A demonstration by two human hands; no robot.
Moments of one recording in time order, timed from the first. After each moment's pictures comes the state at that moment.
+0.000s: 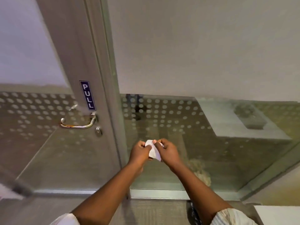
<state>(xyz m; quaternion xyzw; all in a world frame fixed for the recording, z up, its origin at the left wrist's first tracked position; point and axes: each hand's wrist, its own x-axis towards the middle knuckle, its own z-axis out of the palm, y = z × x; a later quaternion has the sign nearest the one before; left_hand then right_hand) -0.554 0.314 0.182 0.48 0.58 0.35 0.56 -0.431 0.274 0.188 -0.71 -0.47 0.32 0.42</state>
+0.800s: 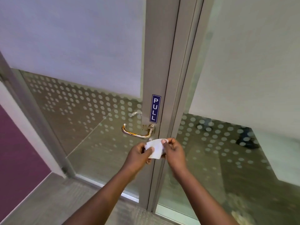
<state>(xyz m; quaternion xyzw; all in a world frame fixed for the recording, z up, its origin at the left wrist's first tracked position) -0.771 0.368 0.216 0.47 0.56 0.45 0.51 -0.627 0.366 0.240 -0.56 -0.44 0.45 0.54</state>
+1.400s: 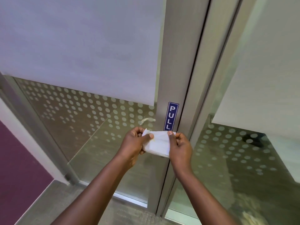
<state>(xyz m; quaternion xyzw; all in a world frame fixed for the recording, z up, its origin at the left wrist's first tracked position) -0.834 0.432 0.290 0.42 0.52 0.48 0.57 -0.680 0.426 0.250 -0.61 -0.45 0.26 0.60</state>
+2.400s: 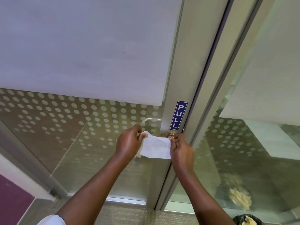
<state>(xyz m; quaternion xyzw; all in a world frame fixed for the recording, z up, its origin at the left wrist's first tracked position) -0.902 0.507 0.241 0.74 0.56 0.34 0.16 -0.717 0.435 0.222 -0.75 -0.49 0.03 0.44</state>
